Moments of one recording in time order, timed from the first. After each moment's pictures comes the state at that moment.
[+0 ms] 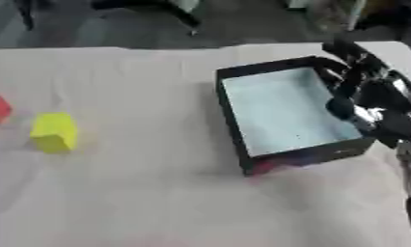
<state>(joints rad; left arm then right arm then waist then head) -0.40 0.28 0.05 -1.78 0.14 0.08 0.25 -0.13 -0.50 -0.29 -1.96 -0.45 0.00 0.41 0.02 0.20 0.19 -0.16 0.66</state>
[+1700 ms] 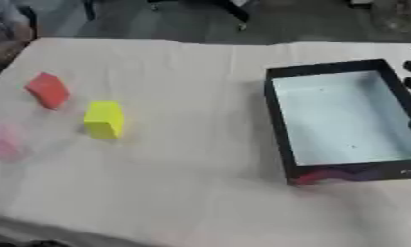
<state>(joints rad) -0.62 0.81 -0.05 -1.54 -0.02 0.28 -0.12 -0.10 -0.57 -0.30 -1.98 -0.42 -0.08 0.37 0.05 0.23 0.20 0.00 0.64</state>
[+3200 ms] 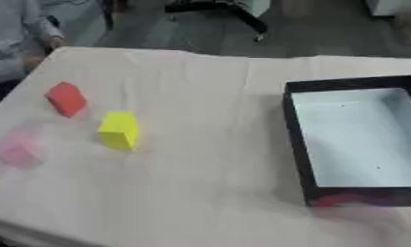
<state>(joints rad) -0.80 0.95 -0.09 -1.18 -0.46 0.15 -0.87 -0.09 -0.59 -0.29 -1.98 -0.38 -0.12 0.39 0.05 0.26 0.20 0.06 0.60</state>
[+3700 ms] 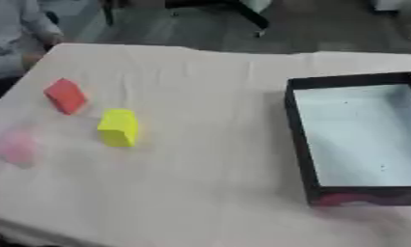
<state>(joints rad) -0.82 0.92 -0.13 -1.11 -0.60 0.16 -0.88 -0.09 -0.59 -0.29 -1.98 -0.37 -0.13 0.39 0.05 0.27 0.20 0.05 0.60</state>
